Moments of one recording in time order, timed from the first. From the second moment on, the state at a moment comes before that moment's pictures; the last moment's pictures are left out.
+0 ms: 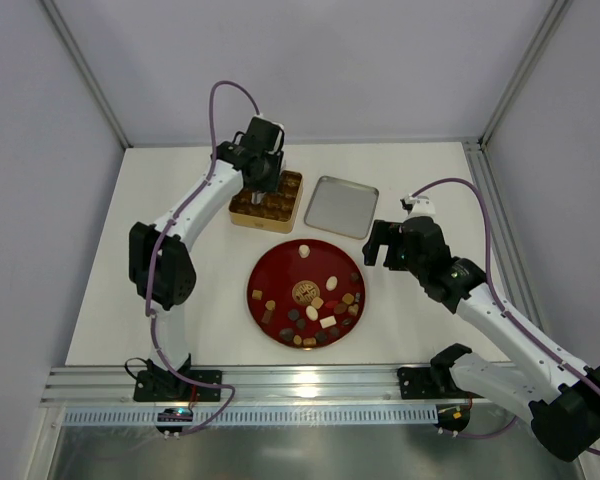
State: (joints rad) left arm -0.48 1.97 1.89 -0.83 -0.19 -0.17; right arm 0.51 0.94 0.76 -0.43 0.21 0.47
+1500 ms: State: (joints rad) left arm -0.79 1.34 1.35 -0.90 -0.15 -0.35; right arm 0.51 0.94 0.75 -0.42 0.20 0.47
